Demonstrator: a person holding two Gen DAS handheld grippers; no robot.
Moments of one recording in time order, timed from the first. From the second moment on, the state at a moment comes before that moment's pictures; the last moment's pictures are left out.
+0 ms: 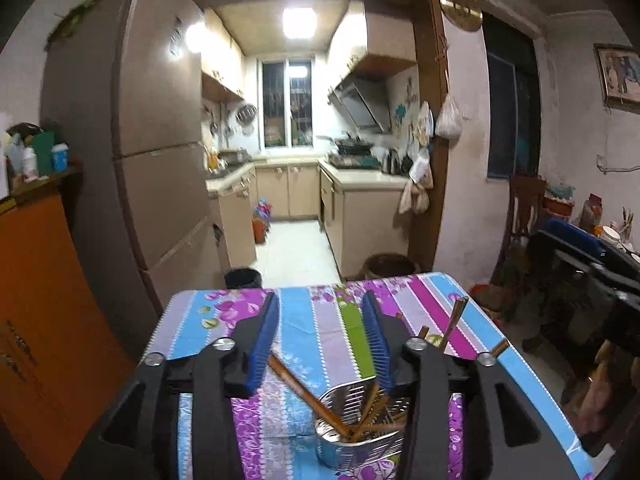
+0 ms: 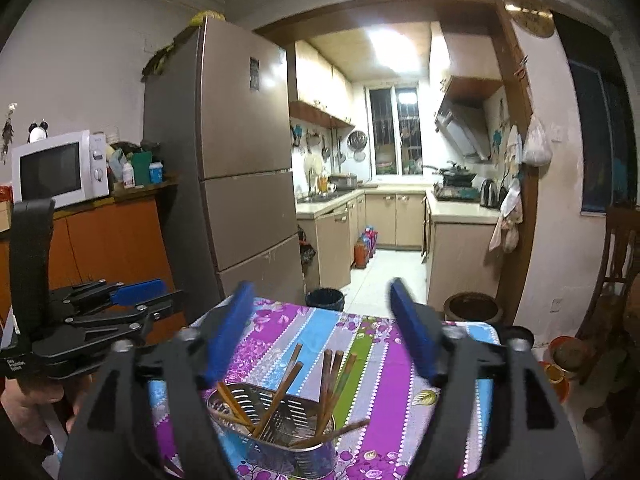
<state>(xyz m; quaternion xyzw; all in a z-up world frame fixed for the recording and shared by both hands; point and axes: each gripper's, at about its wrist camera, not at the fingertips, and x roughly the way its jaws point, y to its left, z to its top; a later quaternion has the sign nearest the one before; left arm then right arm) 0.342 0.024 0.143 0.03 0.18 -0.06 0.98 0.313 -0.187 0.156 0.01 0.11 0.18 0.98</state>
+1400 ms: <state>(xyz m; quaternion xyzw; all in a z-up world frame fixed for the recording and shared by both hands) -0.031 0.019 0.006 0.02 0.03 -0.03 1.00 -0.022 -0.184 0.015 0.00 0.04 0.05 1.00</state>
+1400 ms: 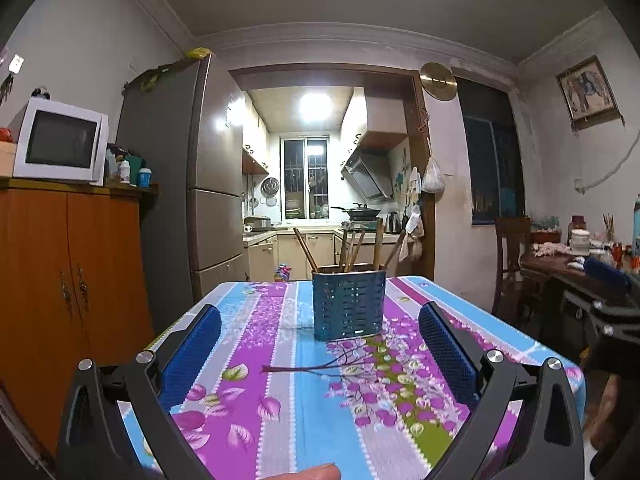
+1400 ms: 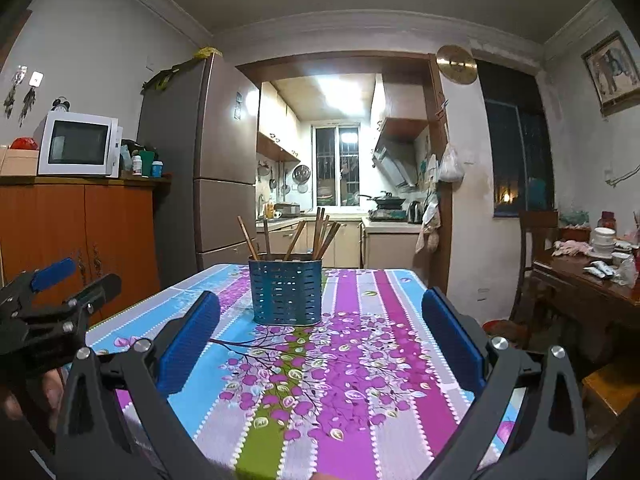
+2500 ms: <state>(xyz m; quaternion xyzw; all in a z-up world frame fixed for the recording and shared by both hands) -0.044 0.009 0.000 0.02 0.00 -0.02 1.00 -0.035 -0.185 0.000 0.01 0.02 0.05 1.00</state>
